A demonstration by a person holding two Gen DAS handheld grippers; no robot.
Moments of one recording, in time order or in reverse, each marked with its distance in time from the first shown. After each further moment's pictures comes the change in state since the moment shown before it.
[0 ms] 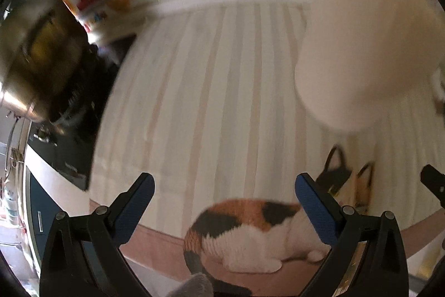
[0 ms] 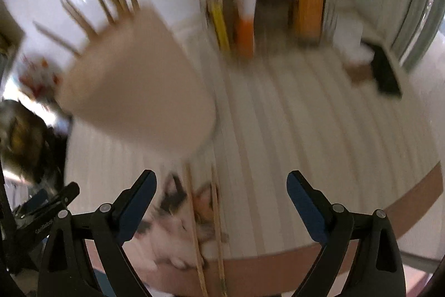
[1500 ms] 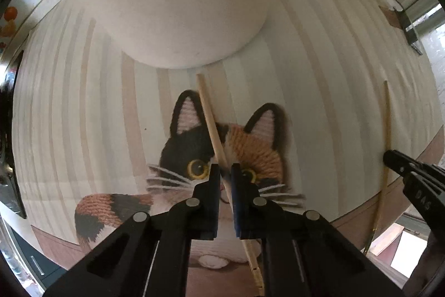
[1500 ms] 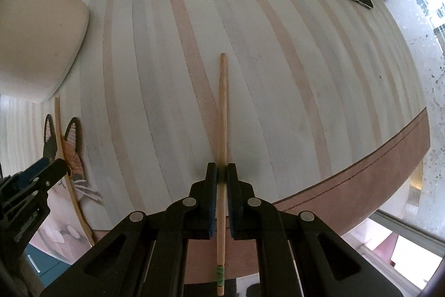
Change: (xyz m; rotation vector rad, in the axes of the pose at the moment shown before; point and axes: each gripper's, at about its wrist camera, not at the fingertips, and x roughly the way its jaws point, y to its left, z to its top) left arm 0.041 -0.151 -0.031 0.275 0.173 -0.245; right arm 0.070 -0.120 -0.058 0.073 0.287 -0.252
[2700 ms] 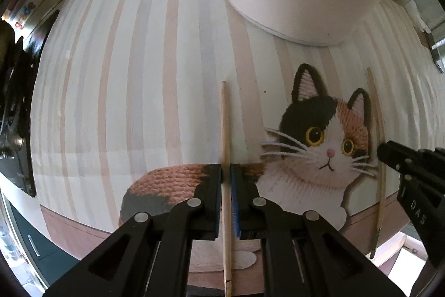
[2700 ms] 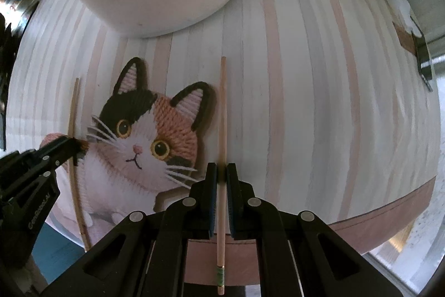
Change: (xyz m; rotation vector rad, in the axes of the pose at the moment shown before) left arm 0.003 0.088 -0.047 -0.099 0.005 0.062; right arm -0.006 0.181 0.001 -0.340 0.027 -0.001
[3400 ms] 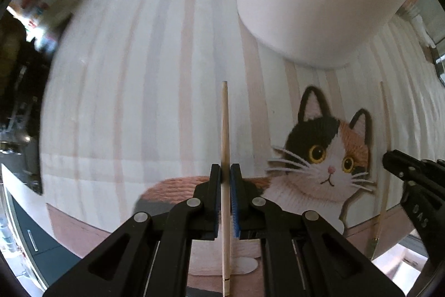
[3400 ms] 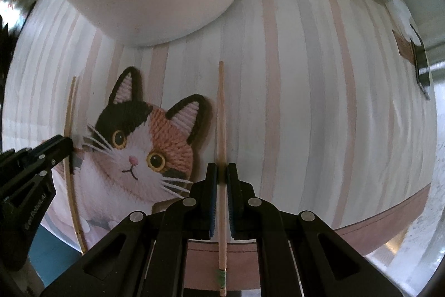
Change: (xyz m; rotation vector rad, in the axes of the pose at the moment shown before) left arm -0.018 0.015 0.038 -0.045 -0.082 0.045; right arm 0.005 -0.011 0.010 0.021 -0.024 0.005
